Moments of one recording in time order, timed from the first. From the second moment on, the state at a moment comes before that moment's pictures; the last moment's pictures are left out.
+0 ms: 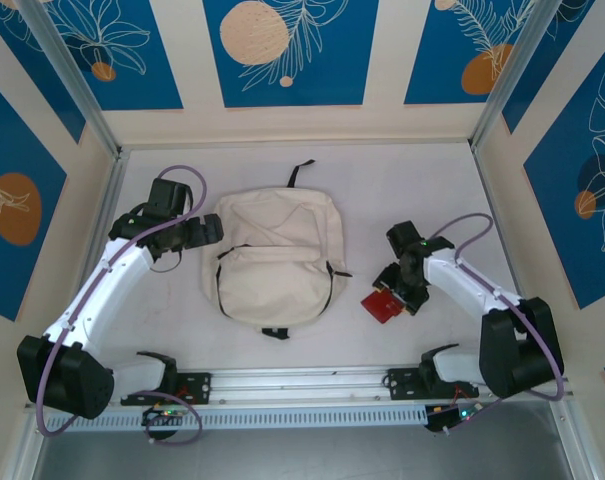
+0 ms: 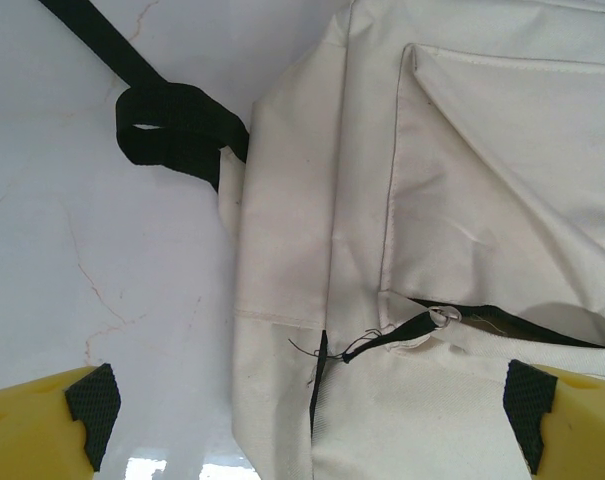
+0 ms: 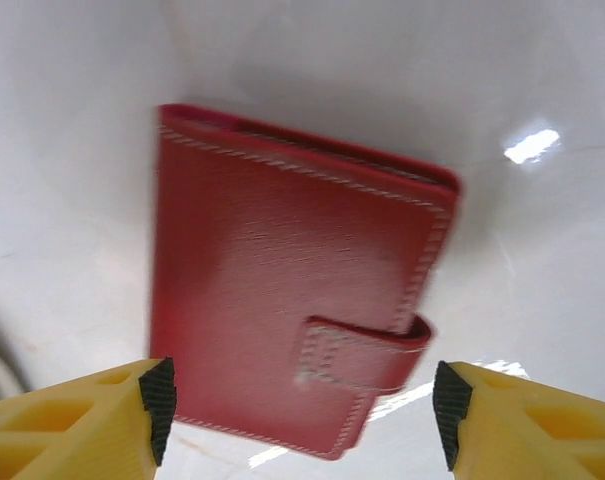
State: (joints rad) left arm -0.25 1.22 1.12 -0.89 -0.06 -0.41; right arm 0.27 1.27 0.73 -0.95 -0.07 1.00
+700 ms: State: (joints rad) left arm -0.25 1.22 1.12 -0.89 -0.06 -0.41; right arm 0.16 1.29 0.62 -0.75 -0.25 0.98
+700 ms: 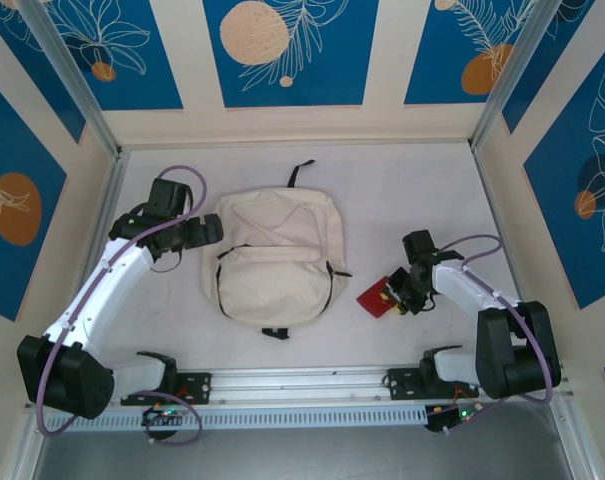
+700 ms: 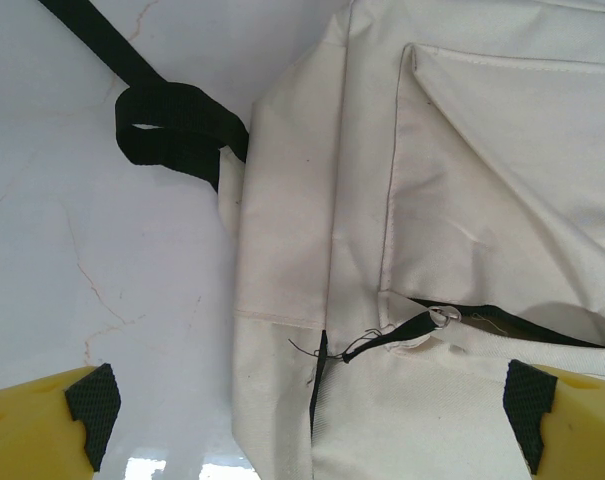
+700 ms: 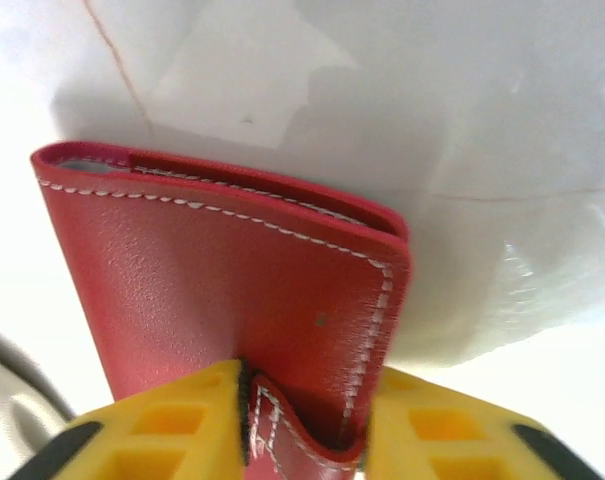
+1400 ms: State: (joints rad) left arm -0.32 1.43 1.25 -0.86 0.20 -0.34; right arm 0.21 1.19 0.92 -0.84 -0.25 0.87
